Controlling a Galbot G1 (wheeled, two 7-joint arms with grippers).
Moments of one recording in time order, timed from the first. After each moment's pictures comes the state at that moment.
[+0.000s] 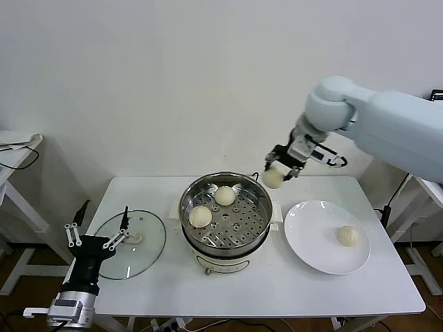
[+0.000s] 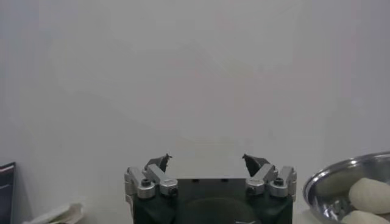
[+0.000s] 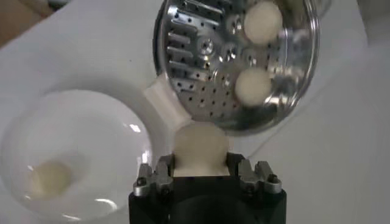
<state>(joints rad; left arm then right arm) 1.64 -1.50 -0.75 -2.33 0.13 -0.02 0.10 0.74 0.90 -1.26 1.49 -0.09 0.40 -1.13</state>
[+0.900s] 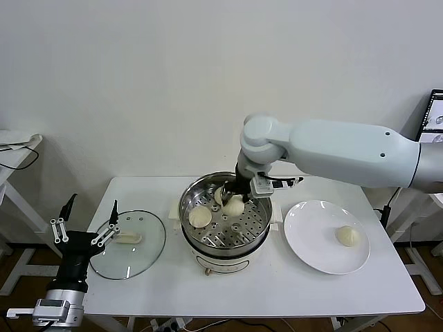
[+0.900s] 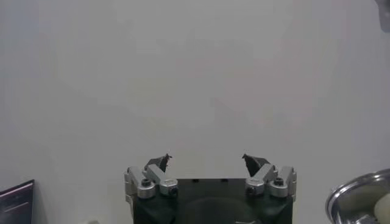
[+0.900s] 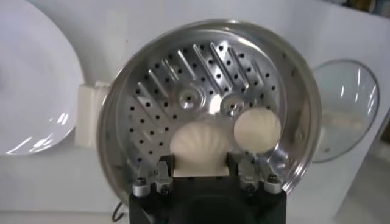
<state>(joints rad) 1.63 -1.49 -0.79 -2.35 0.11 -0.02 0.11 0.68 1.08 -1.35 1.57 -0.29 0.64 -0.95</state>
